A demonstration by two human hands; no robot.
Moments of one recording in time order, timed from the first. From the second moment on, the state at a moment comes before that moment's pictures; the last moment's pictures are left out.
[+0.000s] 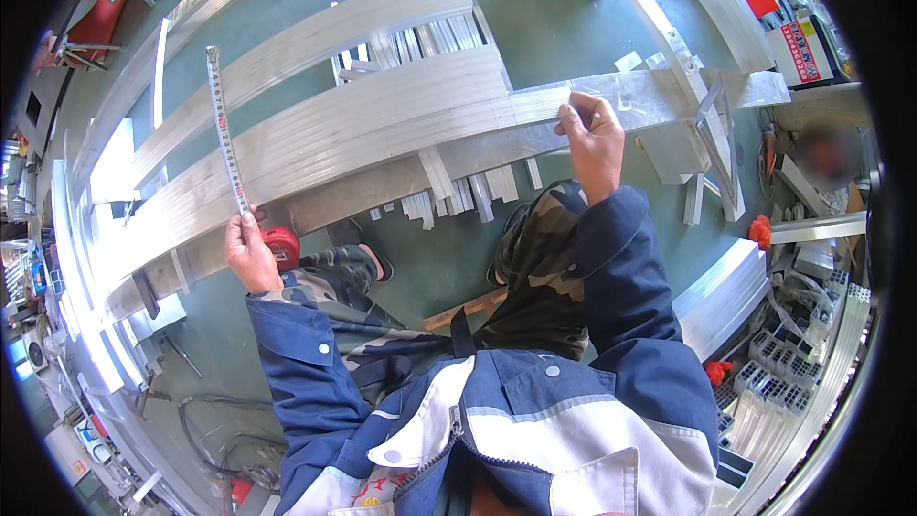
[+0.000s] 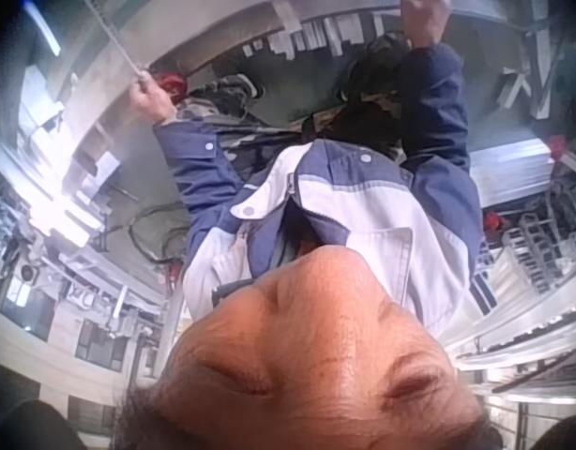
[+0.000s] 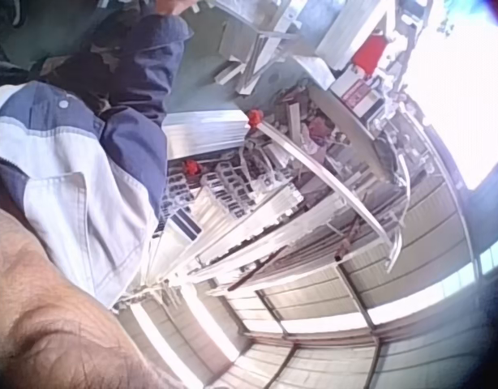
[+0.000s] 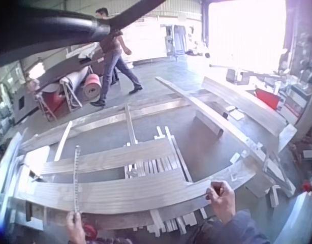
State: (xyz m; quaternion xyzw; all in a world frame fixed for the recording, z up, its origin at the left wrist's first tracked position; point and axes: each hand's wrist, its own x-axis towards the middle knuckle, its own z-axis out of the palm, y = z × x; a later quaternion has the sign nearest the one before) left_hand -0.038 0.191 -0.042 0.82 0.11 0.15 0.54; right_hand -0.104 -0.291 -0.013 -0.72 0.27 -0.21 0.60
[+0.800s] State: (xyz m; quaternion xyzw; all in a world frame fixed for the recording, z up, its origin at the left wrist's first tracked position) left_hand -0.039 0.190 -0.041 0.82 0.11 0.15 0.54; right_hand -0.104 -0.292 -0.015 -0.72 0.26 -0.21 0.61
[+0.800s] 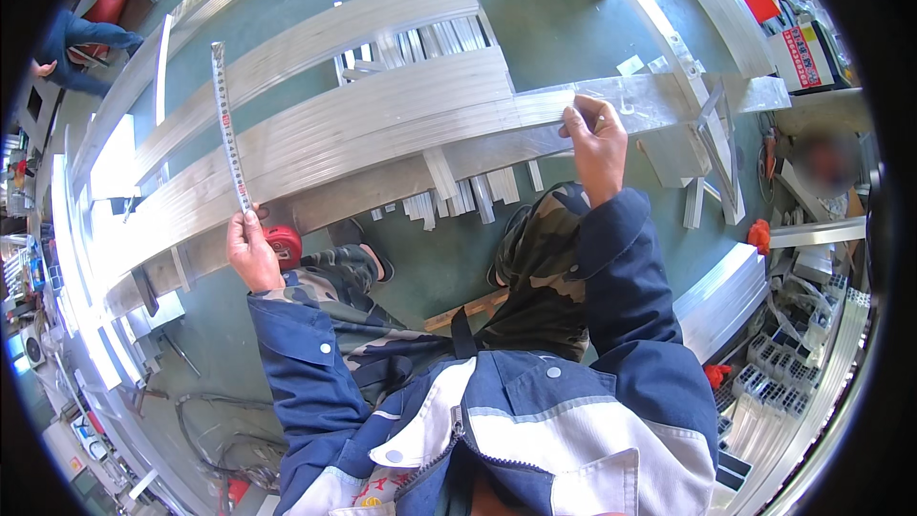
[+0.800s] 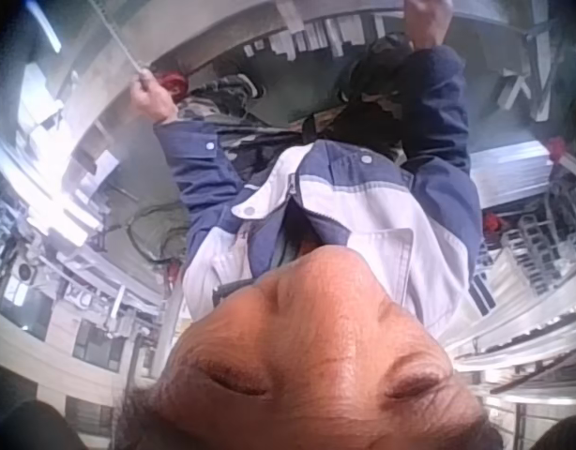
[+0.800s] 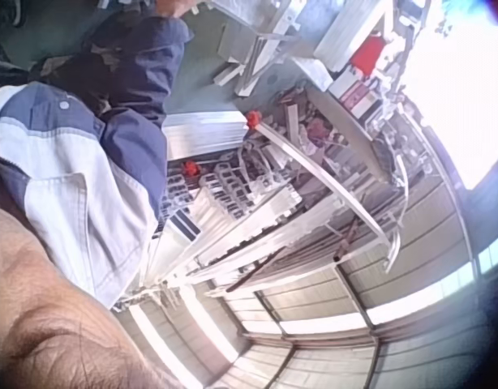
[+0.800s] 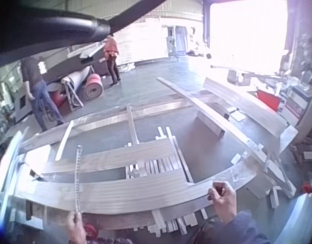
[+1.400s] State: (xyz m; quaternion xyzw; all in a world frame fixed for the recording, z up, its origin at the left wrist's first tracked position) left_hand -0.040 0.186 -0.038 0.82 0.11 0.17 0.53; right_hand -0.102 -0.290 -0.017 -0.70 0.25 -0.22 0.63
